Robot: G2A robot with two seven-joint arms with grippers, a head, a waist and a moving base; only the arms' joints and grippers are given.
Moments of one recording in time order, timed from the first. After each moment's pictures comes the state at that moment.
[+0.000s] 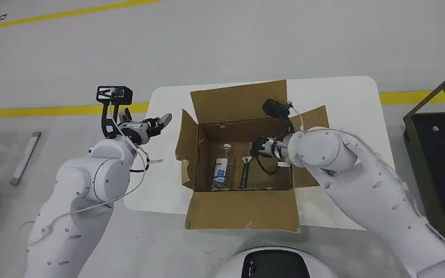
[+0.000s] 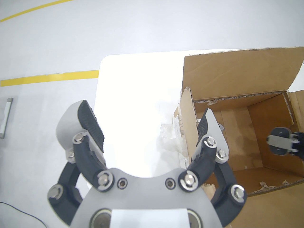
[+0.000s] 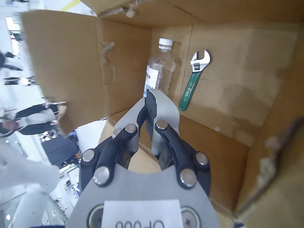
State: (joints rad) left arm 0.78 -0.78 -1.18 -1.95 0.79 0.35 -0.89; right arm -0.83 -1.24 1.12 -1.80 -0.38 0.67 1.01
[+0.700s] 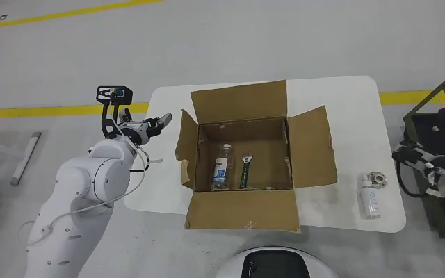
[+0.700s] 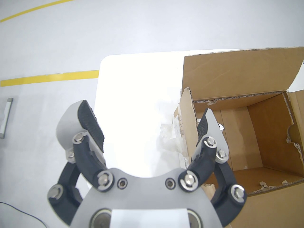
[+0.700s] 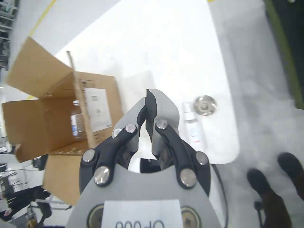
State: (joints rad) left arm 0.78 -0.78 -1.18 -1.95 0.79 0.35 -0.89; right arm -1.47 -1.10 1.95 -2.29 -0.85 0.55 1.27
